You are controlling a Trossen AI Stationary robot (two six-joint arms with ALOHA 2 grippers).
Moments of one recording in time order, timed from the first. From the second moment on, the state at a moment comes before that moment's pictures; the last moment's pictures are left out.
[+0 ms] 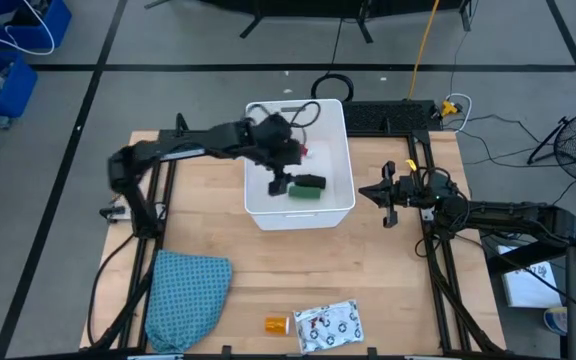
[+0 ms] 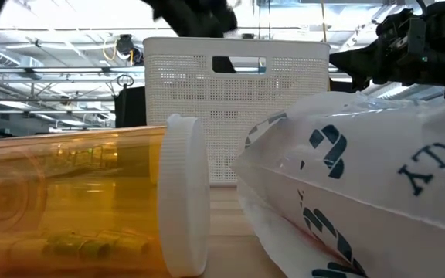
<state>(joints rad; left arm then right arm) 0.31 1.76 1.61 -0.67 0.22 0.34 -0.38 0.64 0.02 0.81 -0.32 0.05</state>
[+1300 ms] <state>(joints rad) 0.06 0.80 0.31 0.44 0.32 0.22 -0.38 0.64 0.02 0.97 -0.32 0.15</state>
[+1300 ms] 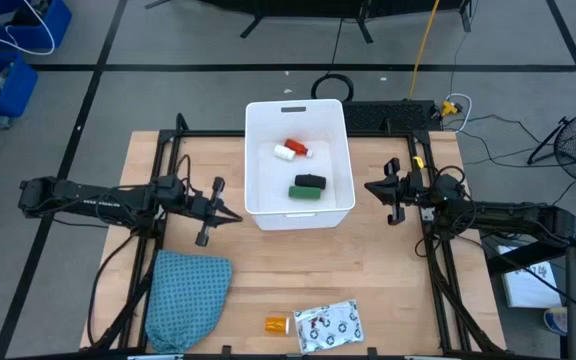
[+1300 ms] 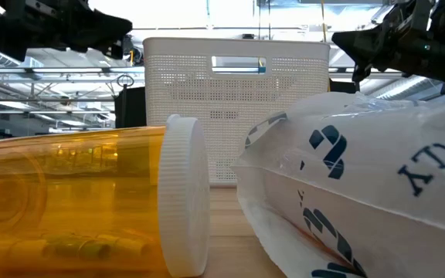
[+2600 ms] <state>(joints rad) -0.08 0.80 0.31 0.53 0.09 0.09 0.74 1.12 0.77 0.14 0.49 0.10</state>
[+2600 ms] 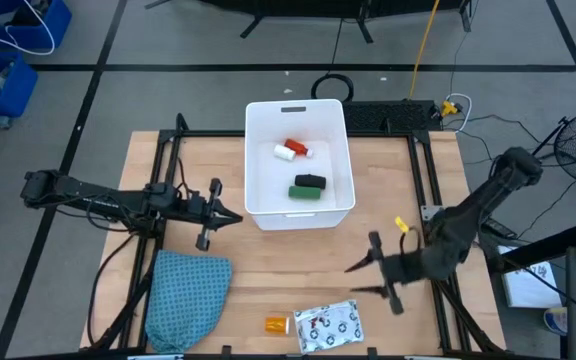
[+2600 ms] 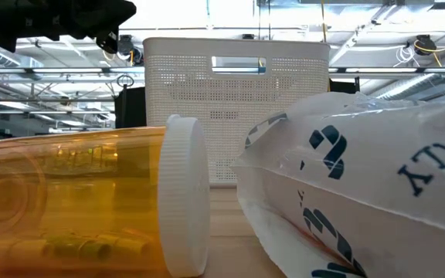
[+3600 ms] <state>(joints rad) -0.08 0.80 0.31 0.53 0.08 0.10 0.83 1.71 0.86 0.17 0.57 0.49</state>
